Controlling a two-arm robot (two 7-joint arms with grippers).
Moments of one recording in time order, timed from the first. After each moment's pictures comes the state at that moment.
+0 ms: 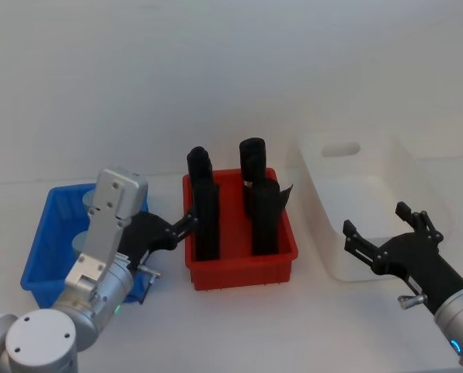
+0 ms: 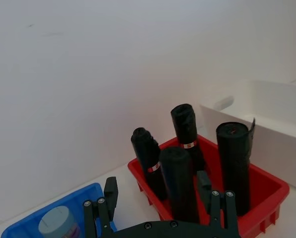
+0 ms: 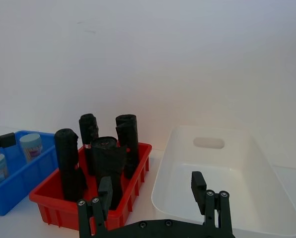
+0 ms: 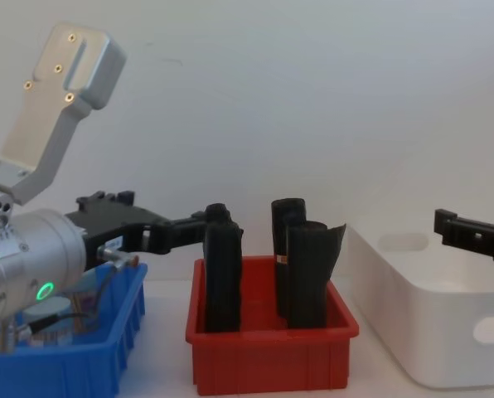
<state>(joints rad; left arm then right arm) -0.28 0.37 0.41 -1.55 -0.24 0.09 0.01 -0.01 0.34 -0.23 -1.77 0.29 0.03 0.07</state>
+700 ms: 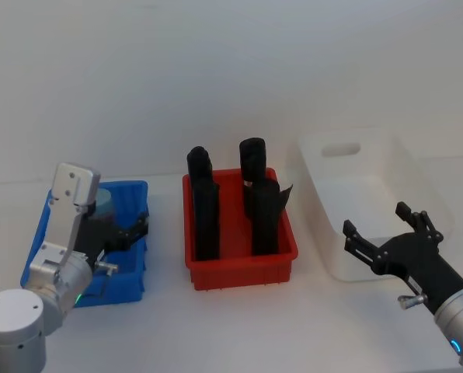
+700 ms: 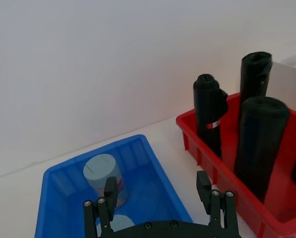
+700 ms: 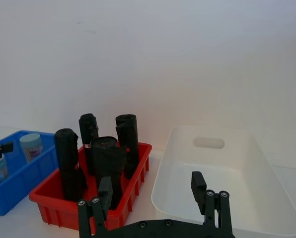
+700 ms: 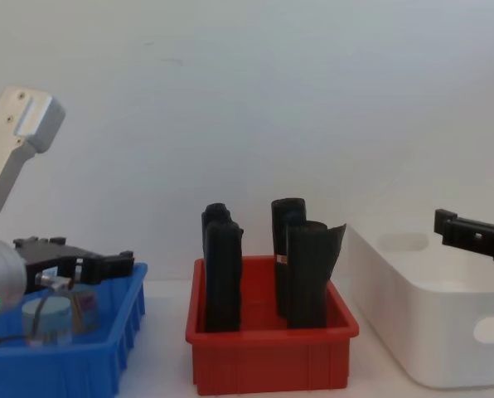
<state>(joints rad) -0.37 0.37 0.34 -1.35 -0.30 0.18 0.00 -0.01 0.34 -0.23 -1.77 0.29 0.03 0.07</state>
